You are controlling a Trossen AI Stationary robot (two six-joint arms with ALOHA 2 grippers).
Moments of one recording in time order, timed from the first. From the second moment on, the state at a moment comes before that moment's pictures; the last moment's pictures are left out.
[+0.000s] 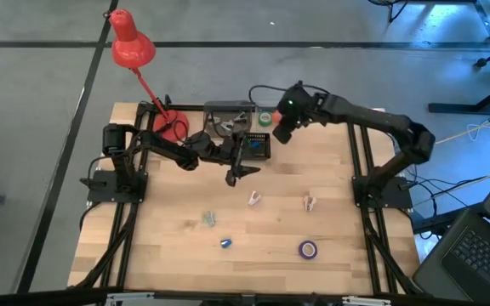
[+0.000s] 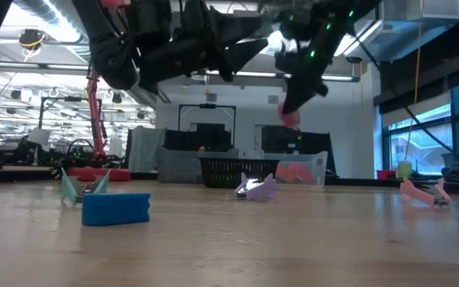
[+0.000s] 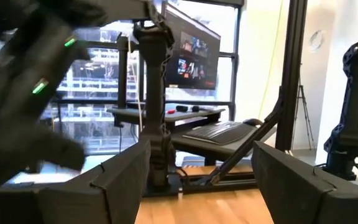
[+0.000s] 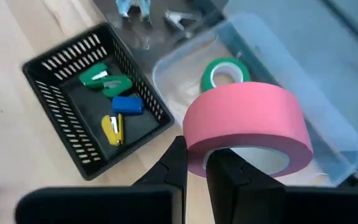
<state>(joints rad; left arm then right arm) 0.21 1.81 0.76 1.33 0.39 -0.14 -0.49 1.58 1.29 -0.70 0.08 0.07</state>
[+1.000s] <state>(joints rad) 0.21 1.81 0.77 1.31 0.39 -0.15 -0.54 2.06 1.54 -0.74 0.11 0.05</state>
